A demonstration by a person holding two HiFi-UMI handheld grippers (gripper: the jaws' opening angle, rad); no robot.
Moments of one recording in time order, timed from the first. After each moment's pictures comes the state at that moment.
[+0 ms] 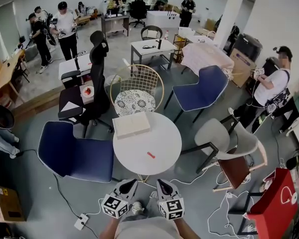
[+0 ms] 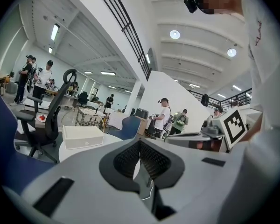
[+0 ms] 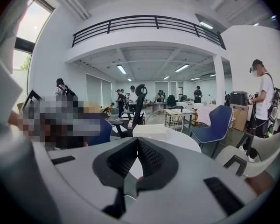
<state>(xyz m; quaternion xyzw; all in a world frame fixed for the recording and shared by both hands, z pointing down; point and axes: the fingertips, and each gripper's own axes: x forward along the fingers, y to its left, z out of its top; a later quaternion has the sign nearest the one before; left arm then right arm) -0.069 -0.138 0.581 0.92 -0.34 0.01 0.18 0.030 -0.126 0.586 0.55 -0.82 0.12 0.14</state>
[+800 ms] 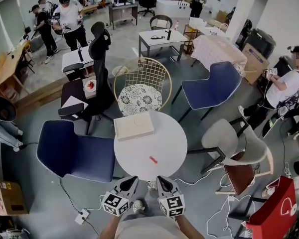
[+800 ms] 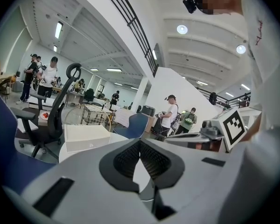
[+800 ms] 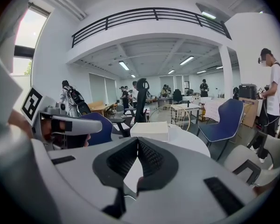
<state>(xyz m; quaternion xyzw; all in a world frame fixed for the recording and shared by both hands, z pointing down) -0.050 -0.211 0.600 0.91 -0.37 0.04 0.20 0.043 -0.206 0.612 0.51 -0.84 0.14 0.15</state>
